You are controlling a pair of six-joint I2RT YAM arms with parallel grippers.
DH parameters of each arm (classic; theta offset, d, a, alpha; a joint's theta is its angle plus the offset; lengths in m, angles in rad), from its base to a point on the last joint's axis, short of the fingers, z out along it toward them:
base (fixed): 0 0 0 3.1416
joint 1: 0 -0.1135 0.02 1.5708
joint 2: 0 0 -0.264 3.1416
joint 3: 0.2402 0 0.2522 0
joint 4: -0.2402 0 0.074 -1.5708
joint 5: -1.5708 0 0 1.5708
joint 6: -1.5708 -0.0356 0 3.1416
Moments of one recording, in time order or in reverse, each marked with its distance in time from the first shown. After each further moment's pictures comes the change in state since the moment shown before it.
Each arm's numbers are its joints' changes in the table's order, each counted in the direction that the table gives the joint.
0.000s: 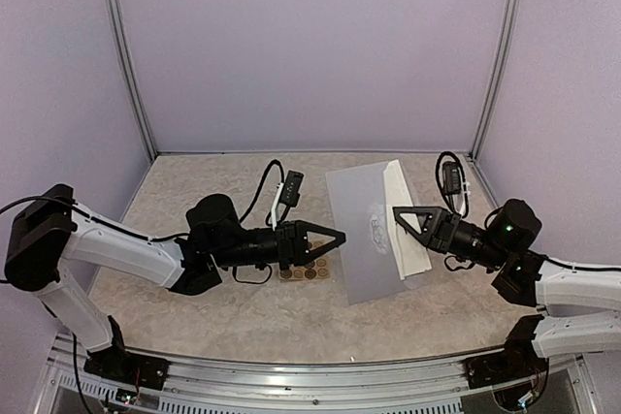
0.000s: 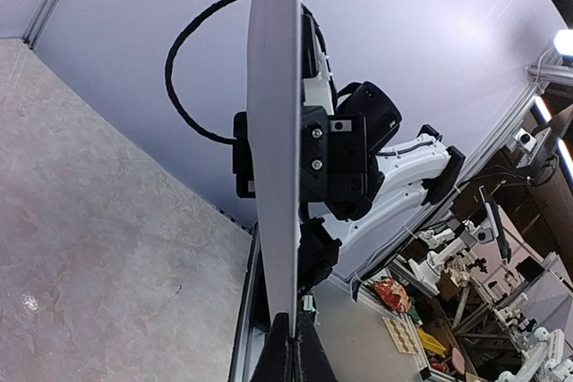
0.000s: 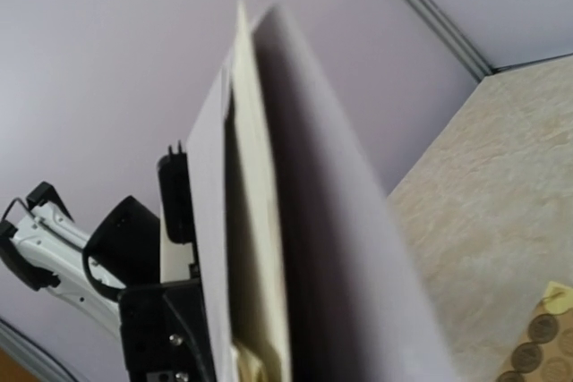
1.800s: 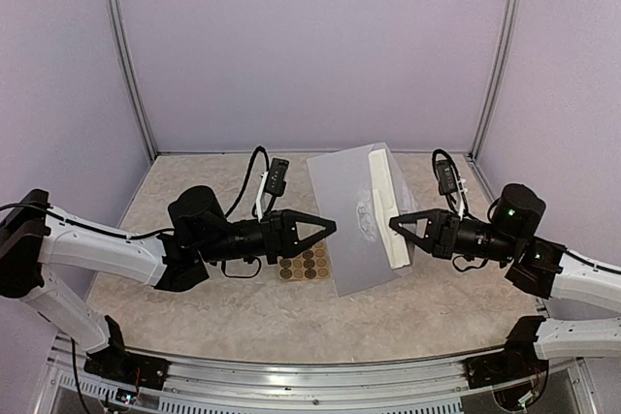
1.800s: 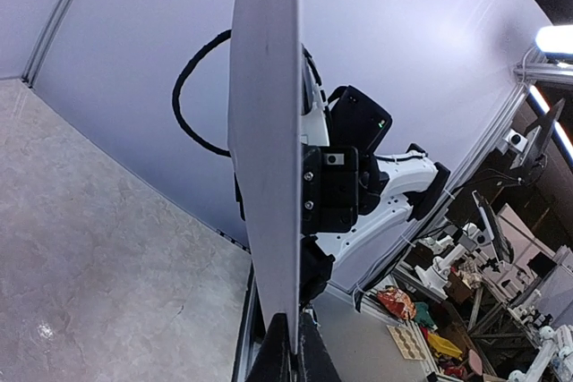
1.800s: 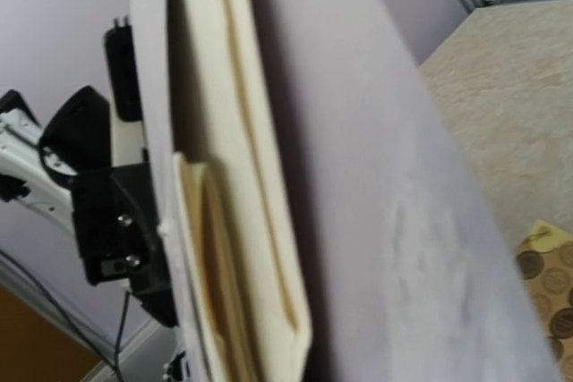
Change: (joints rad) left arm 0.000 -0.121 -0.016 -0.059 0.023 -0.053; right arm -0.038 -0.111 0.142 -0.442 0.046 0.183
